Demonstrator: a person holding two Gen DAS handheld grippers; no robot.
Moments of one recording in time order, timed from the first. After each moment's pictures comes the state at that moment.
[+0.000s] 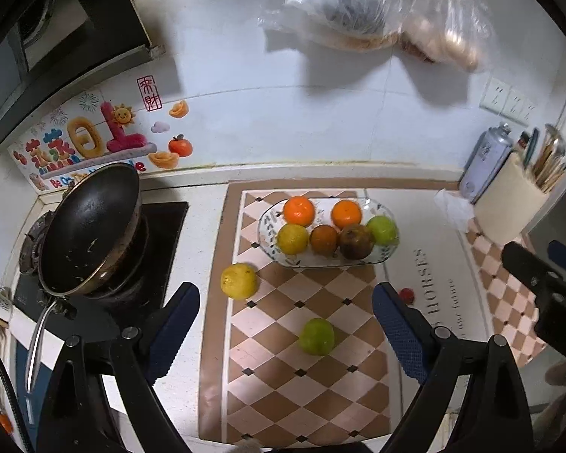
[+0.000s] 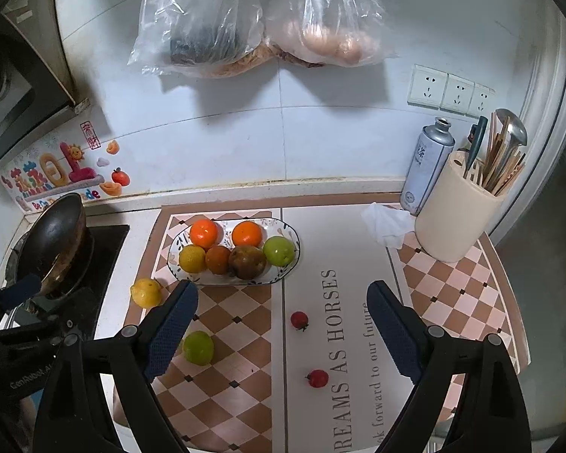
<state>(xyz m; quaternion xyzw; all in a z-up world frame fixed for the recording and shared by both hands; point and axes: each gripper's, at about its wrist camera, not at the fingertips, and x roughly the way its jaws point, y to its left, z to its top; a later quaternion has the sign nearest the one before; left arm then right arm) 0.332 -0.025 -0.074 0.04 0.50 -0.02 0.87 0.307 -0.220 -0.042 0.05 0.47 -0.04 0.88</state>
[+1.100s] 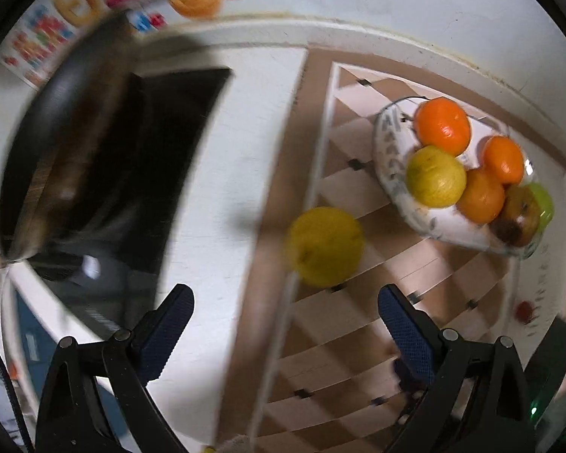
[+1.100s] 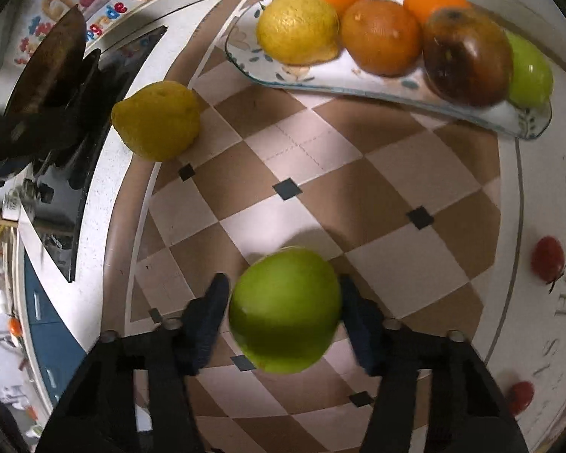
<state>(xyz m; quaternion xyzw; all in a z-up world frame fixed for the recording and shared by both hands) 0.445 0.068 -0.262 -0.02 0.69 0.09 0.72 0.381 -0.080 -0.344 0.06 0.70 0.16 0.70</state>
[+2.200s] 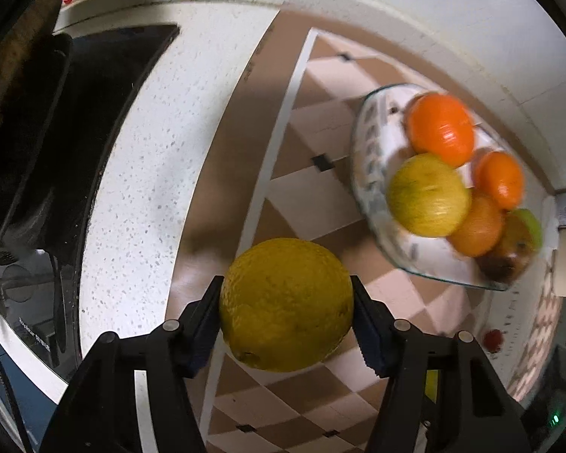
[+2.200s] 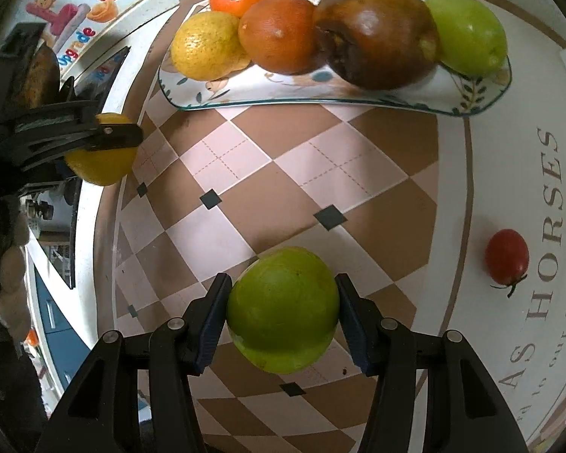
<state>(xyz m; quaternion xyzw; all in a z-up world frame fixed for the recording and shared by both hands) 0.454 0.069 -0.295 -0.13 0.72 0.06 0.68 0.401 -0.145 -0.347 0.11 0.72 0.14 0.67</state>
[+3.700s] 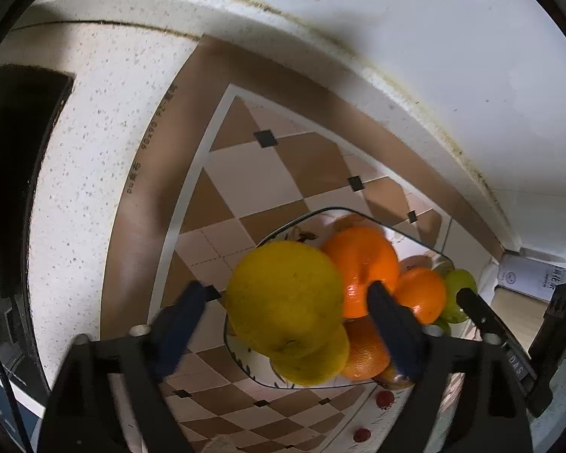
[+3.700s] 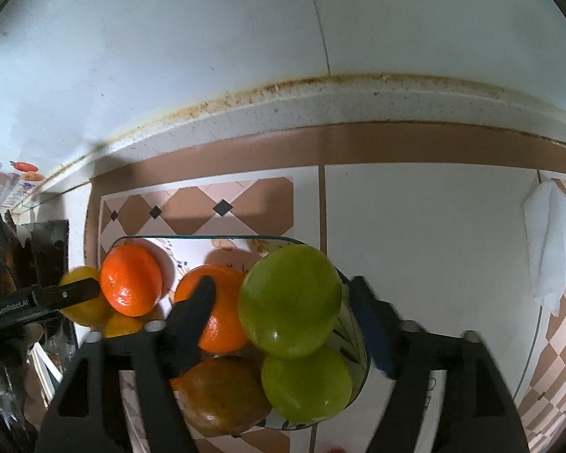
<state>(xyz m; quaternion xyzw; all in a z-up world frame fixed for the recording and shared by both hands) 0.593 0.053 -0.322 -0.23 0.76 0.02 0.61 0.616 -0.245 -0.329 0.13 0.70 0.05 0.71</state>
